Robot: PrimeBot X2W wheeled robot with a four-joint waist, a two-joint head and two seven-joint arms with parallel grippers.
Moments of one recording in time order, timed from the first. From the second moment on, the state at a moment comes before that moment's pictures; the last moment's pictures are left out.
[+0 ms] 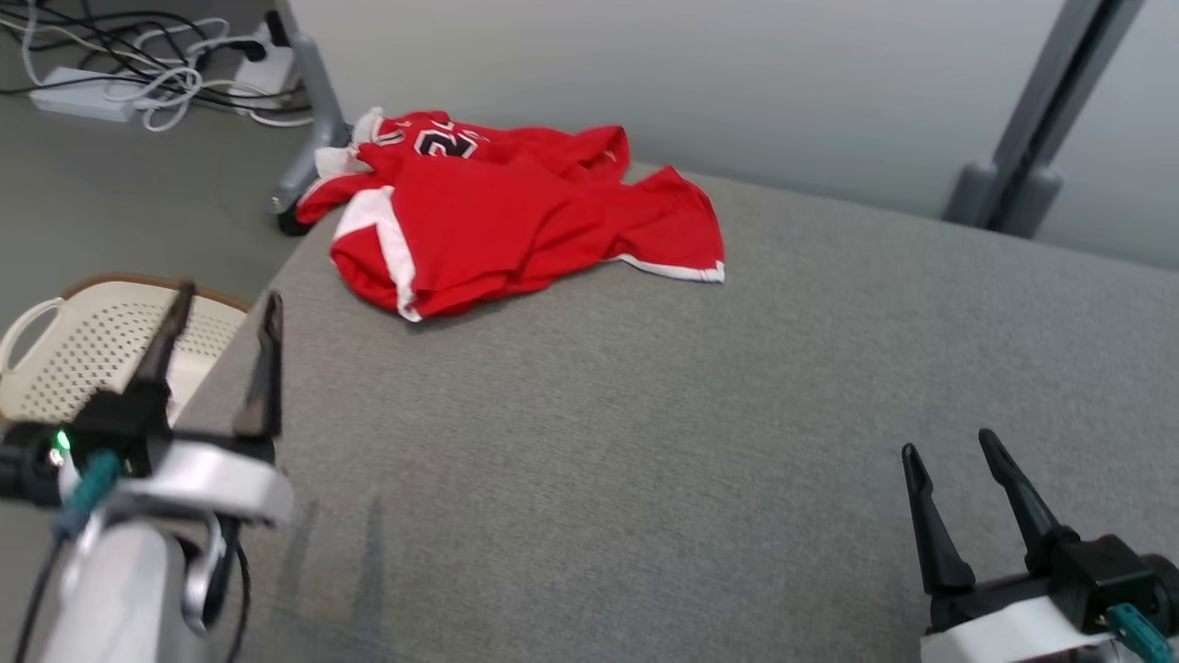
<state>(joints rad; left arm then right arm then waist) -0.22 0.19 -0.01 0.22 -0.13 -0.04 -0.23 0.03 -0.05 0.03 0.10 0.06 0.13 -0.26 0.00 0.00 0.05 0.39</state>
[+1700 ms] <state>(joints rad) -0.85 0.39 -0.21 1.02 -0.31 -0.08 -0.02 -0.14 -0.05 0.02 0.02 -0.04 0.13 -0.26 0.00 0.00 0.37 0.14</state>
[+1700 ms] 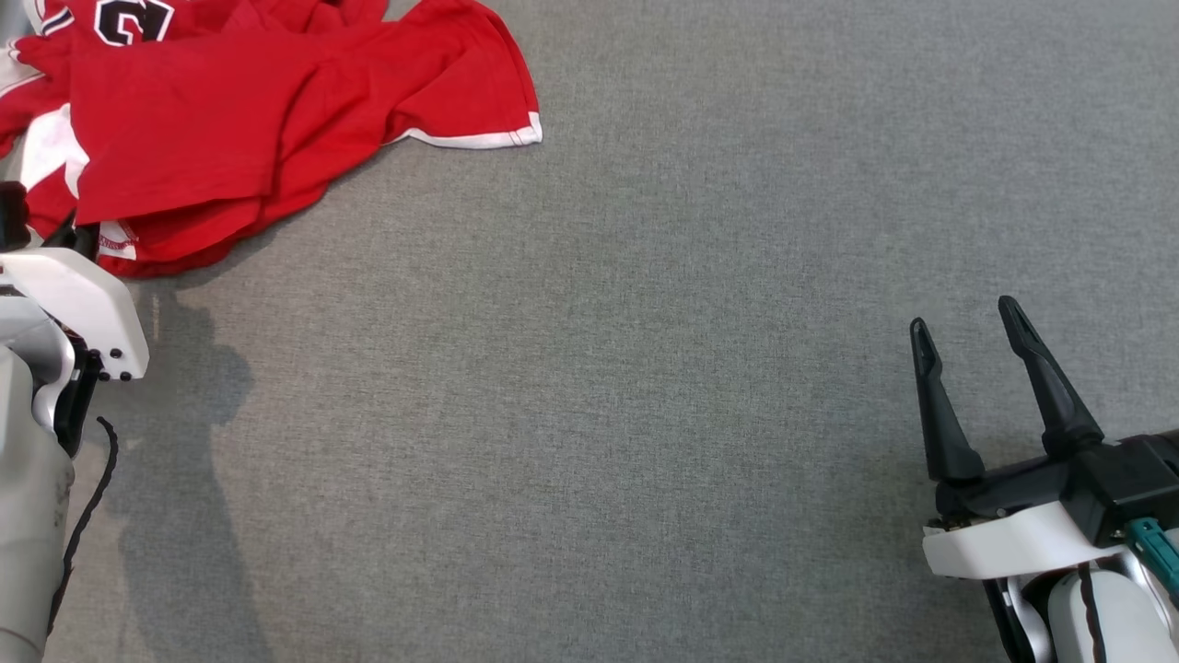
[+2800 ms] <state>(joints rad) -0.92 0.10 -0.53 0.70 -0.34 -0.13 -0.07 0.00 -0.05 0.05 0.08 0.09 0.13 -0.26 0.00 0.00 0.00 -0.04</state>
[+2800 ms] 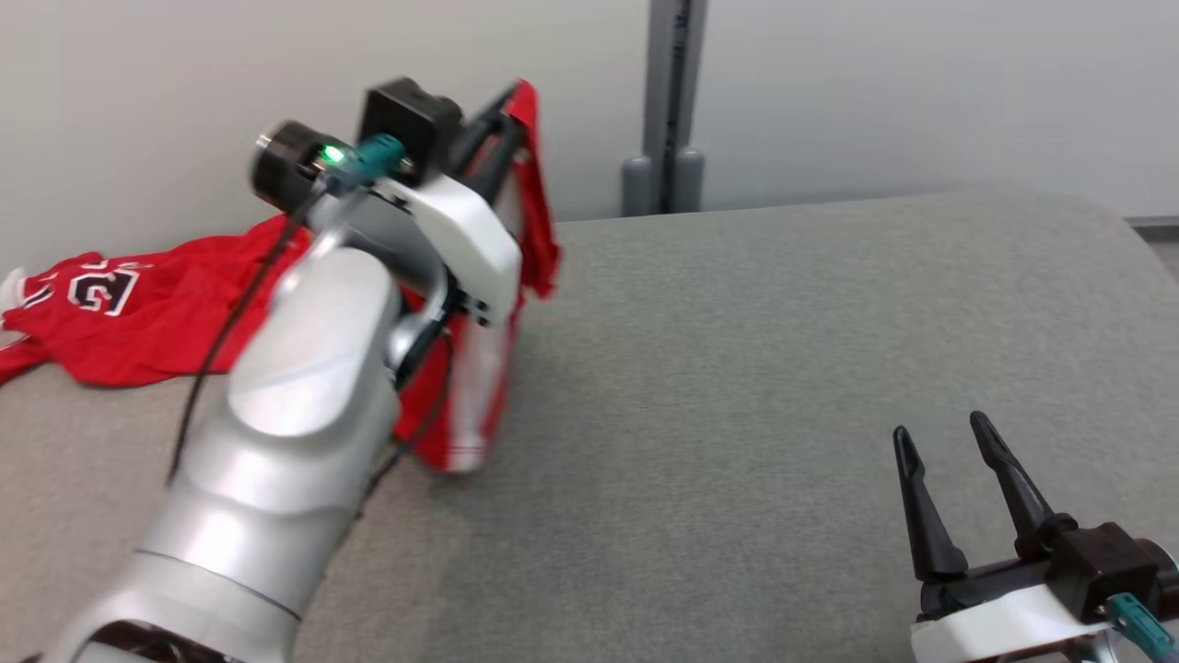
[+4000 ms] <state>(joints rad) -0.82 0.05 -1.15 0.81 -0.81 0.06 -0.14 -0.06 -0.05 0.06 0.10 0.12 0.13 -0.26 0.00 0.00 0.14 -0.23</state>
